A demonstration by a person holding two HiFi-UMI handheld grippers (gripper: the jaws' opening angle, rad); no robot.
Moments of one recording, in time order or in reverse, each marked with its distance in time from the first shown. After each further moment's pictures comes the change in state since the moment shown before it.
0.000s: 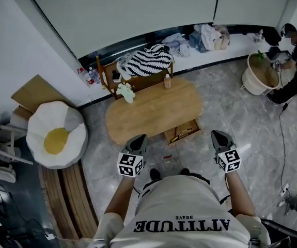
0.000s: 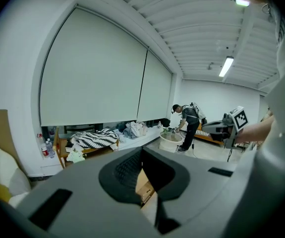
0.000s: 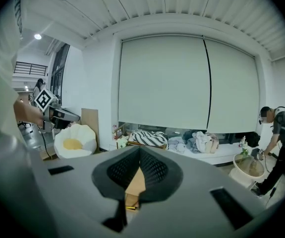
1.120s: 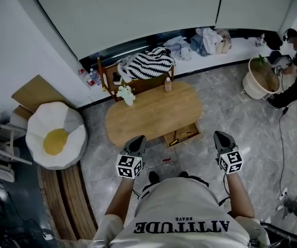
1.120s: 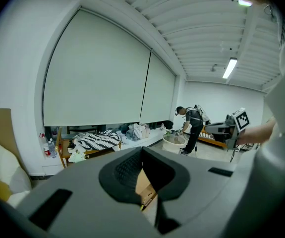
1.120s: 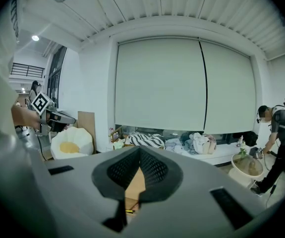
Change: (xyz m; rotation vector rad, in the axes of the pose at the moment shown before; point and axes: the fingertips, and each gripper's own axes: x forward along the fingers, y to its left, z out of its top) left arm 0.005 0.013 0.009 -0.024 -0.025 0.033; right arm 0.005 -0.020 0.013 0.018 -0.030 -0.029
